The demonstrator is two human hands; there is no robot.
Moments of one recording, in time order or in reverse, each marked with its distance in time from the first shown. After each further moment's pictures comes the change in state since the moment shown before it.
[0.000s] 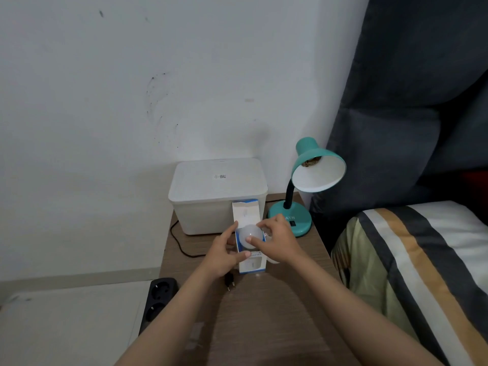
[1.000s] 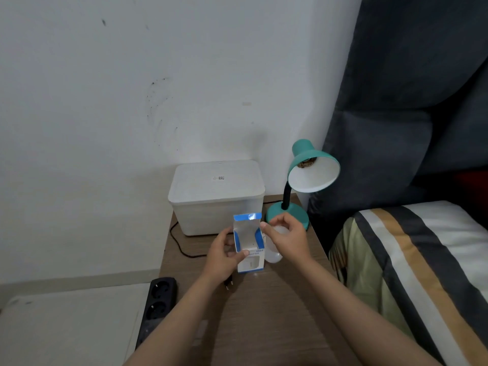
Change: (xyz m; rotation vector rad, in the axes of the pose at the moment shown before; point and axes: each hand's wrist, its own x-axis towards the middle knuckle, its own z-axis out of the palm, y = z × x) left_hand -0.023 0.016 0.015 -0.072 0.200 0.079; right_hand -0.025 -0.009 -0.024 0.493 0.279 0.071
